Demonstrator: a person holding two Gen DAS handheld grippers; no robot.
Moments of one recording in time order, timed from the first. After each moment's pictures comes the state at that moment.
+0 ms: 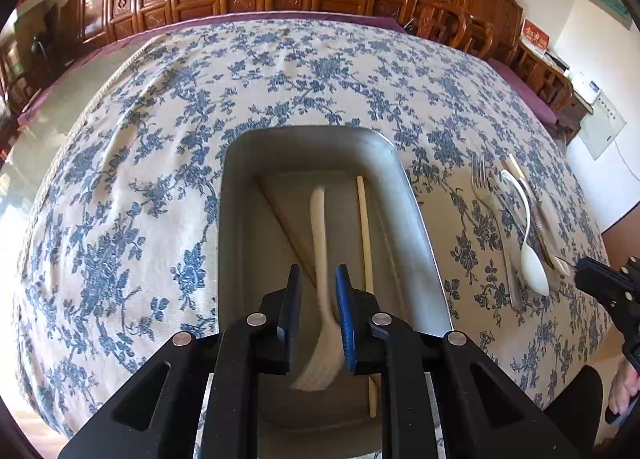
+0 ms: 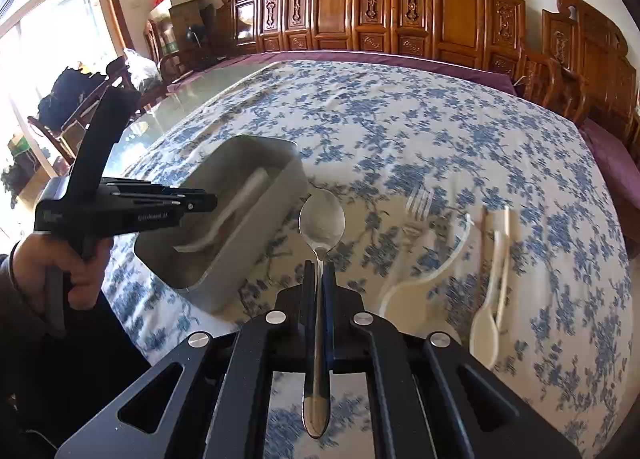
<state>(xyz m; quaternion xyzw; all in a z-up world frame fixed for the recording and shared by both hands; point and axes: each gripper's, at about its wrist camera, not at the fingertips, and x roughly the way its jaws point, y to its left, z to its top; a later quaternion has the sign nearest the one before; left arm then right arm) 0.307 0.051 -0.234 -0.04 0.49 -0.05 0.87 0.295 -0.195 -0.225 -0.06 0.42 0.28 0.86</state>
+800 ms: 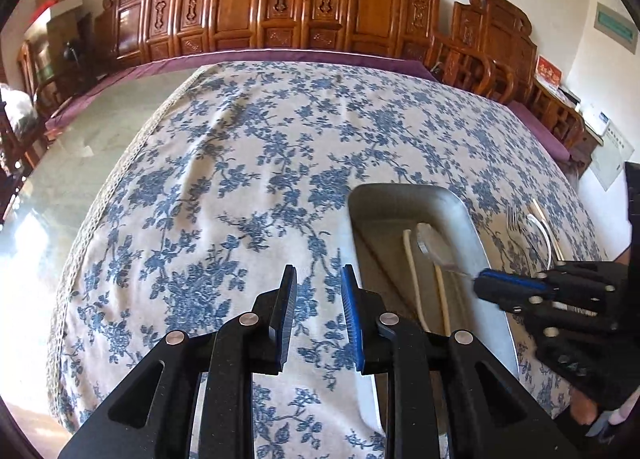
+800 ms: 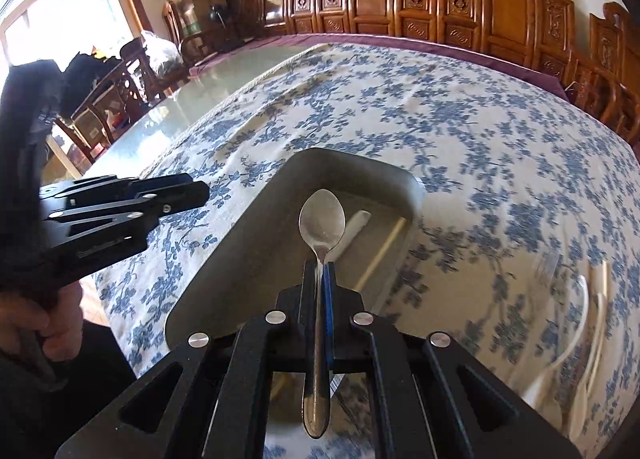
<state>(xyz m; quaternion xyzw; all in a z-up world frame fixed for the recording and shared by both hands) 0.290 0.130 -0.203 -0.05 0.44 -0.01 0.90 0.339 -0.055 -0.252 -0.08 0.45 0.31 0.83</state>
